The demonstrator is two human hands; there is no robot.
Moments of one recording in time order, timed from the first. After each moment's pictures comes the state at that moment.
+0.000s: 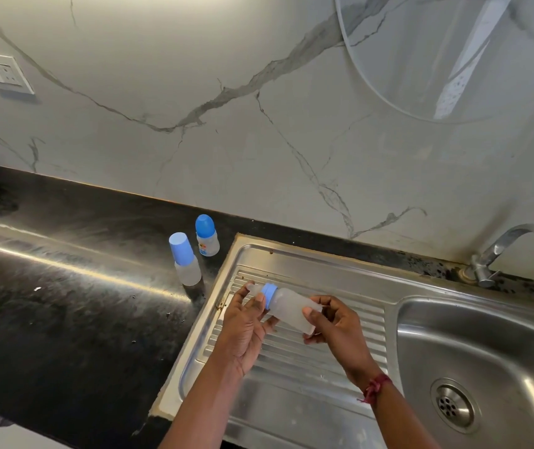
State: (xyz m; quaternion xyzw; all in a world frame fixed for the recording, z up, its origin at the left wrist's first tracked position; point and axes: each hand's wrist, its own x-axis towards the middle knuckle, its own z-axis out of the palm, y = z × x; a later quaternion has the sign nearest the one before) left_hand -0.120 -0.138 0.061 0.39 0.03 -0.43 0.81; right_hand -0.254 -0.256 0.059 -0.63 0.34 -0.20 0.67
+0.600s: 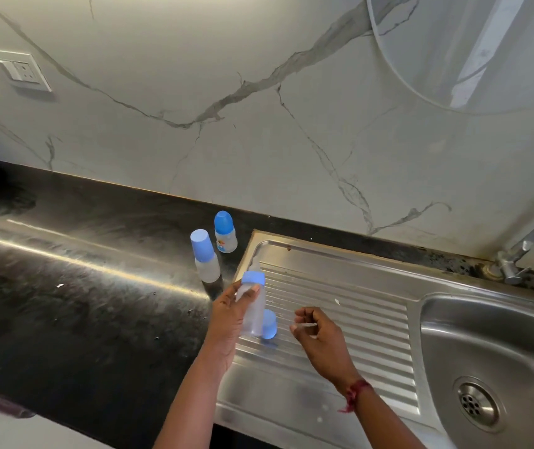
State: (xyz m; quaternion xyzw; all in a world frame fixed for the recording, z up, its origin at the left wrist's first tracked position) left_hand -0.068 -0.098 0.053 0.65 -0.05 -0.32 0.69; right_hand -0.212 -0.215 0.010 -0.74 0.34 -0.17 0.56
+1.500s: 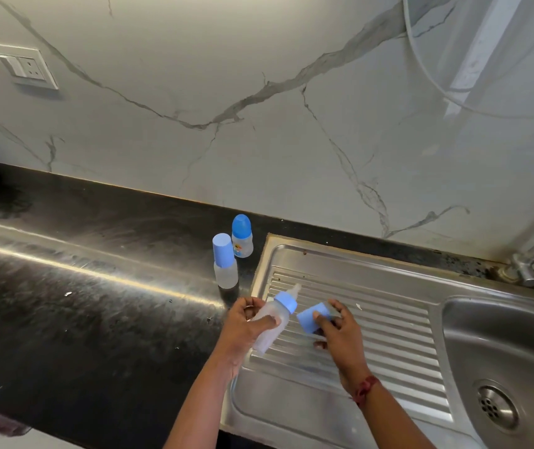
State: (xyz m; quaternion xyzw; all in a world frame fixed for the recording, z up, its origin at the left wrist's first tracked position) left_hand -0.022 -0.063 0.021 0.69 -0.12 -0.39 0.60; right_hand -0.164 -0.198 -0.011 -0.56 0.46 -0.25 0.65
